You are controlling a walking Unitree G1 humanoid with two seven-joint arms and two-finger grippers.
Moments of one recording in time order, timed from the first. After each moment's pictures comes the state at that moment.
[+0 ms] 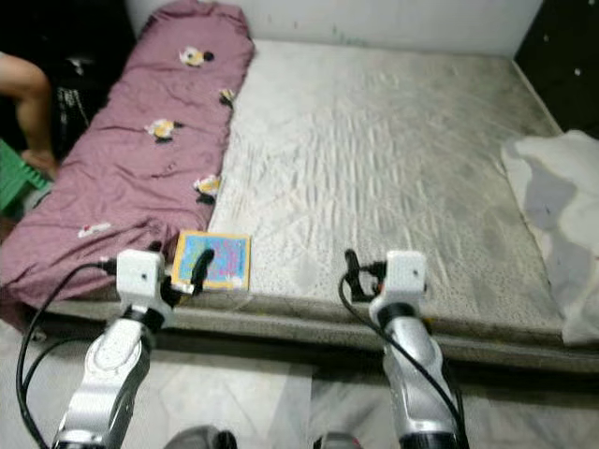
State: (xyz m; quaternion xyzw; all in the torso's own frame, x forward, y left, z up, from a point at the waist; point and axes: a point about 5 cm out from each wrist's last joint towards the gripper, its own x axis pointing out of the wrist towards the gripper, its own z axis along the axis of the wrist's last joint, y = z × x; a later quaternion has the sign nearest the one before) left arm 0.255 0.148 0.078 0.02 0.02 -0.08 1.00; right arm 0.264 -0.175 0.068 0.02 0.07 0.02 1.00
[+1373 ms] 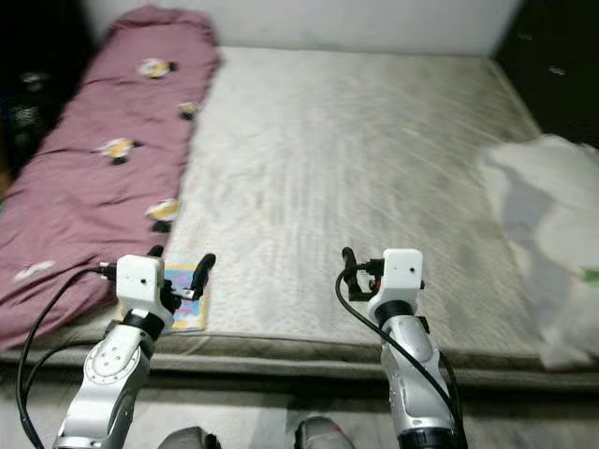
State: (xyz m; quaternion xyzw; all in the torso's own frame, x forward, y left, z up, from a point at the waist) left arm 0.249 0.147 0.075 0.01 0.02 -0.09 1.00; right arm 0.265 -0.172 0.068 0.02 0.07 0.02 1.00
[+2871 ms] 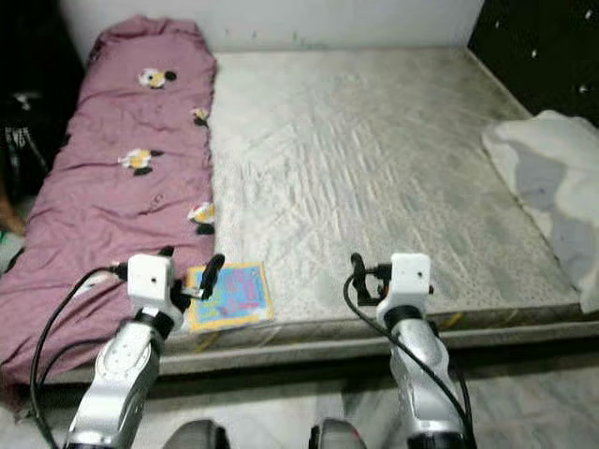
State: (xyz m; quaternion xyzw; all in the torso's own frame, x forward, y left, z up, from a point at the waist) left arm 0.252 0.138 0.071 0.00 0.03 -0.10 0.99; right arm 0.260 -0.179 0.060 0.01 0.09 0.02 1.00
